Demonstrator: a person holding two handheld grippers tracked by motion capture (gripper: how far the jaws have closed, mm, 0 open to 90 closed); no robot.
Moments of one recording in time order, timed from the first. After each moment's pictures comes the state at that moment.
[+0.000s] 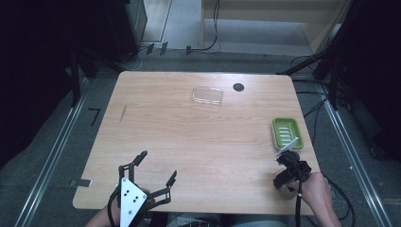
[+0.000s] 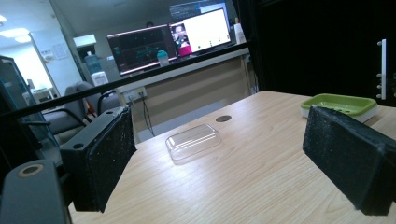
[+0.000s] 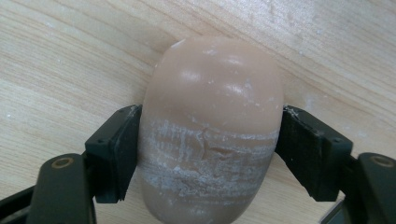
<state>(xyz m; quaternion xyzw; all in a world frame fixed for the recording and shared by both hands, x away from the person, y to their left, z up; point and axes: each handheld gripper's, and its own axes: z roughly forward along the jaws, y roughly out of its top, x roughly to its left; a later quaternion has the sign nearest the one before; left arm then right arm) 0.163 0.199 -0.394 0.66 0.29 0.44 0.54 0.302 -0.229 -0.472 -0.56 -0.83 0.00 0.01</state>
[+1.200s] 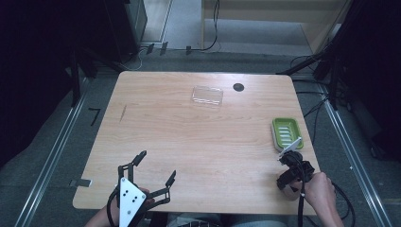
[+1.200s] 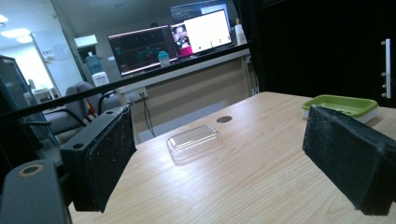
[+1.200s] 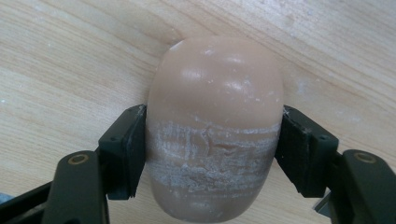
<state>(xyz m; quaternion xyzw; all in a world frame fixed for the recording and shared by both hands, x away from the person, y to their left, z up) 0.163 0.200 -0.394 0.65 0.29 0.44 0.54 0.301 -0.236 -0.471 -0.57 -0.82 0.01 0.02</state>
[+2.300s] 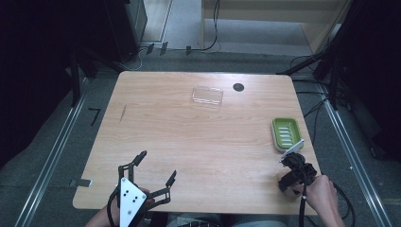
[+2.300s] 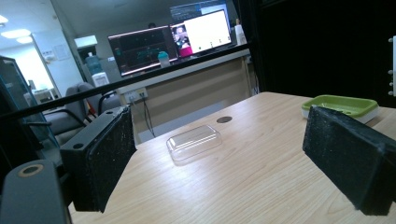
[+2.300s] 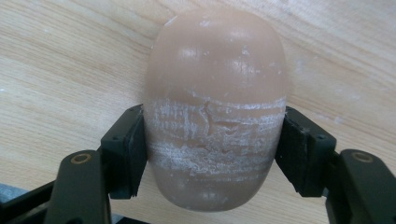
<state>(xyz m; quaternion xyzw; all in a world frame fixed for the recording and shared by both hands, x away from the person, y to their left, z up) 0.163 0.199 -0.394 0.65 0.29 0.45 0.54 0.294 -0.240 -0.466 -0.57 -0.82 0.01 0.02</state>
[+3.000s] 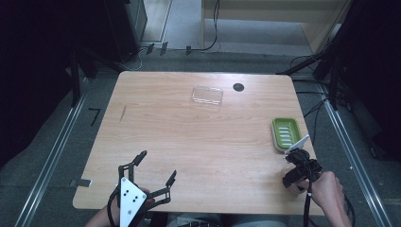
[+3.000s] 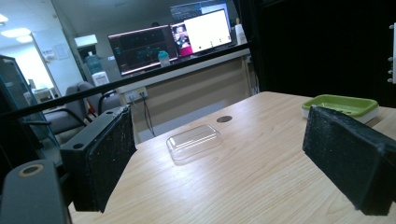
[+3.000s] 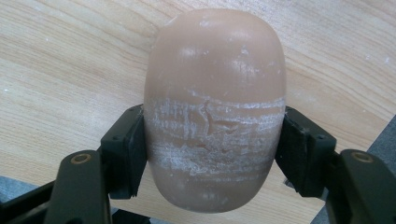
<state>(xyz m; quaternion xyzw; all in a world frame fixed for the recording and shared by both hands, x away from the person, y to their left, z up) 0.163 0.199 -0.394 0.65 0.29 0.44 0.54 0.299 -0.247 -0.452 -0.57 -0.82 0.01 0.00</state>
